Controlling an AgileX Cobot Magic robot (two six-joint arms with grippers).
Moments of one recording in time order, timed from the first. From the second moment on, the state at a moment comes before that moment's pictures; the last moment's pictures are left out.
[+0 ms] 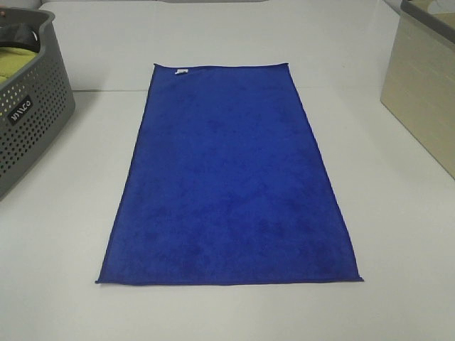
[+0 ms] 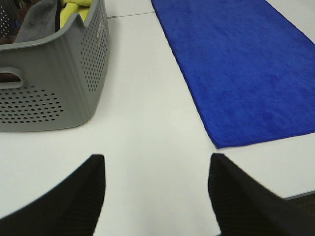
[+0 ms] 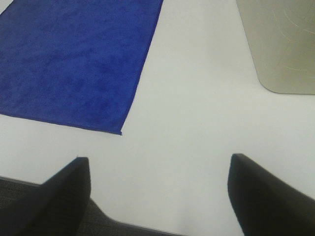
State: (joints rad) left arm -0.01 -0.01 -0.52 -0.17 1.08 0.16; right arm 0.00 0.00 -0.46 0.16 1.11 -0.14
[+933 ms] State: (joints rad) left arm -0.01 -0.01 -0.52 -0.17 1.08 0.16; right arm 0.00 0.00 -0.46 0.17 1.11 -0.14
